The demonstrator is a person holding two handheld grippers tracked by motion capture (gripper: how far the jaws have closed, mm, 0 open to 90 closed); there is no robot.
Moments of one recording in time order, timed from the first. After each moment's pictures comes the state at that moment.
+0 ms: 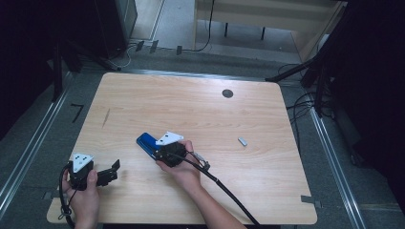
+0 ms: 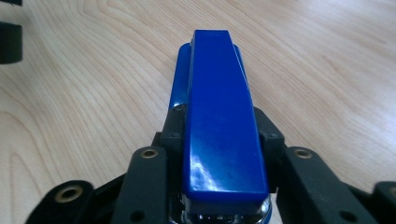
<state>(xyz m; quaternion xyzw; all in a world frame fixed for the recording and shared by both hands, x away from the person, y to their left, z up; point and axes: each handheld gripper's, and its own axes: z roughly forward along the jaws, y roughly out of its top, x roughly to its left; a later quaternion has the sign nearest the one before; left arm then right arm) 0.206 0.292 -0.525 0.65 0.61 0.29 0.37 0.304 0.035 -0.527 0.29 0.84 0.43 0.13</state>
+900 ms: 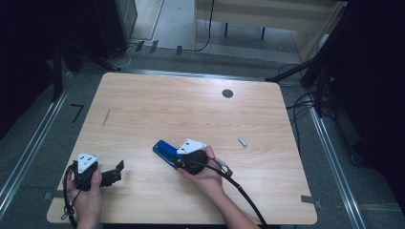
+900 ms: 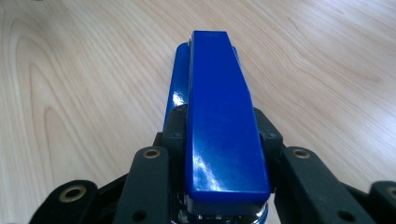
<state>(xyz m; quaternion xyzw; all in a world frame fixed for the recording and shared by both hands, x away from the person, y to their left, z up) 0.206 0.277 -0.525 0.66 0.59 0.28 0.37 0.285 -0.034 -0.526 0.26 0.86 0.43 0.13</state>
